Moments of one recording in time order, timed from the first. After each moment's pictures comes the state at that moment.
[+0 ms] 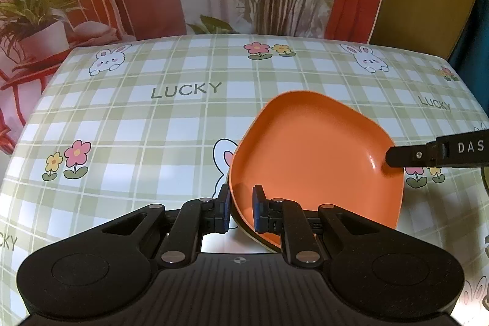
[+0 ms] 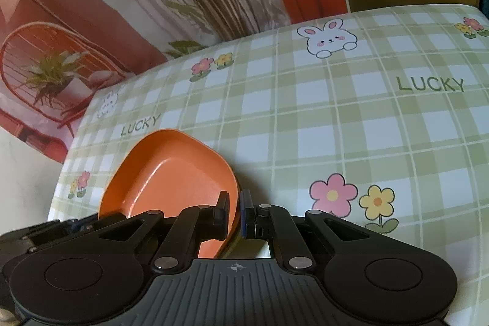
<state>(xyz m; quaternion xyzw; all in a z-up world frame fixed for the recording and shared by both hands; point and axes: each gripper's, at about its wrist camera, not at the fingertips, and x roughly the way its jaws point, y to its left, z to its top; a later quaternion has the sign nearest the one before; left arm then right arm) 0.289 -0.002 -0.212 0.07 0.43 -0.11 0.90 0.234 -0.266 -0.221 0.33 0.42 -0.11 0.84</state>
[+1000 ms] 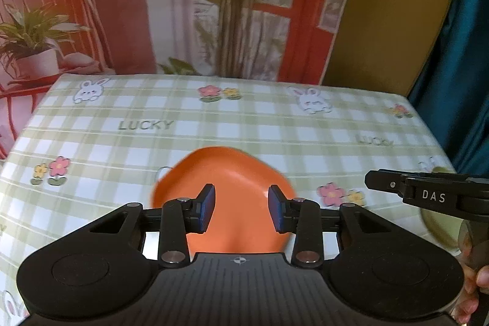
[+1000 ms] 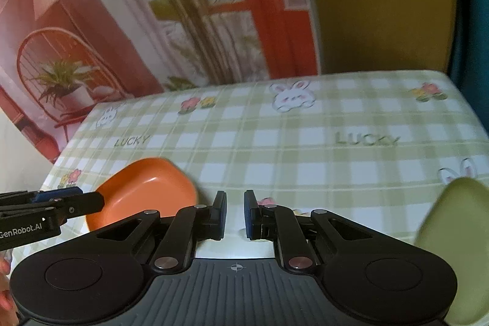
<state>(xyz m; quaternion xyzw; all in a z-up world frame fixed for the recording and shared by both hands) 0.233 -0.055 -0.163 0.02 0.36 -0.15 0.92 0.154 -0.294 -0.173 0.23 0.36 -0.14 0.89</state>
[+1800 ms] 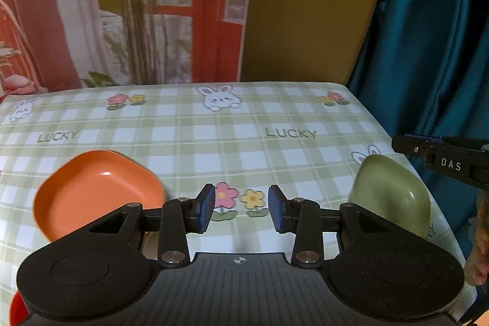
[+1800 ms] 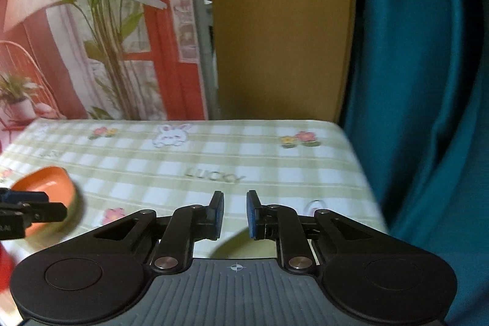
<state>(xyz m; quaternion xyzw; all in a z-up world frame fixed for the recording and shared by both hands) 0.197 -0.160 -0.179 0.04 0.34 -0.23 0.91 0.036 -0.386 -0.167 0.12 0.31 -0.25 0.91</state>
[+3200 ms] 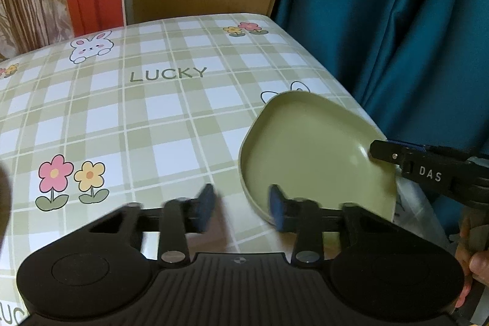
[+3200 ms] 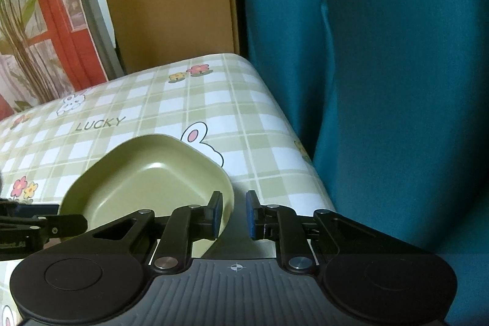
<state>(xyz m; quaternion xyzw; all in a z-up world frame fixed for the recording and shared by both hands) 0.200 -0.296 -0.263 0.07 0.40 -0.31 0.86 -0.039 -0.449 -0.255 0.23 0.34 -0.33 0.85</state>
